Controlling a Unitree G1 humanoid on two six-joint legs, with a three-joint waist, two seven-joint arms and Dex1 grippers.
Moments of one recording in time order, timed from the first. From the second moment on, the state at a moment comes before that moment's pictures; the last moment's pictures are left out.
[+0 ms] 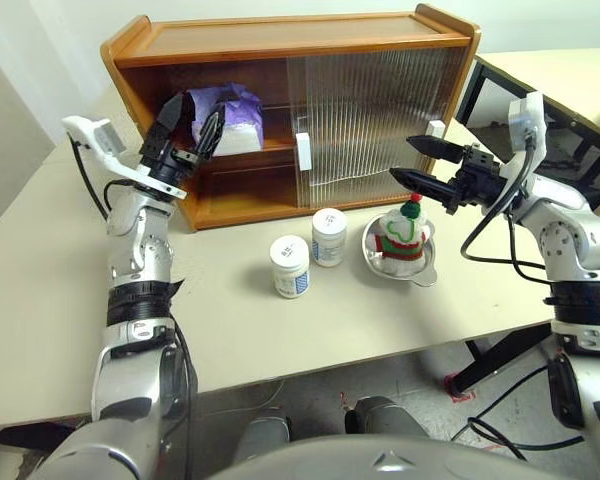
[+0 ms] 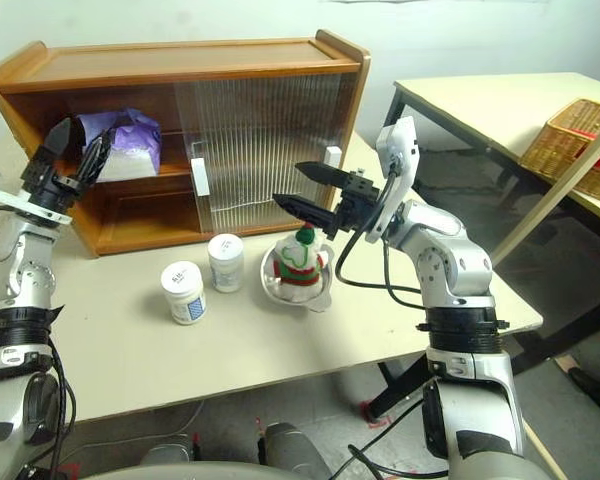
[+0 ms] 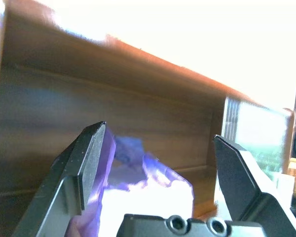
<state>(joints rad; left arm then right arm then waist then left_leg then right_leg) -0.55 0.38 0.36 0.32 -0.56 -0.15 -0.72 -0.59 -0.53 -0.10 0.09 0.58 0.43 1.05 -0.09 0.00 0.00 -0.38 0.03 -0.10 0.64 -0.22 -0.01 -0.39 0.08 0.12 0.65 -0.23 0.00</state>
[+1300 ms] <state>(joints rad) -0.69 0.27 0.23 0.59 -0.29 -0.17 -0.37 -0.59 -0.54 -0.10 0.08 0.58 0.43 1.04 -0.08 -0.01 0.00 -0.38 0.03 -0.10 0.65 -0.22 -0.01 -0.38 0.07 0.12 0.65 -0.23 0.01</state>
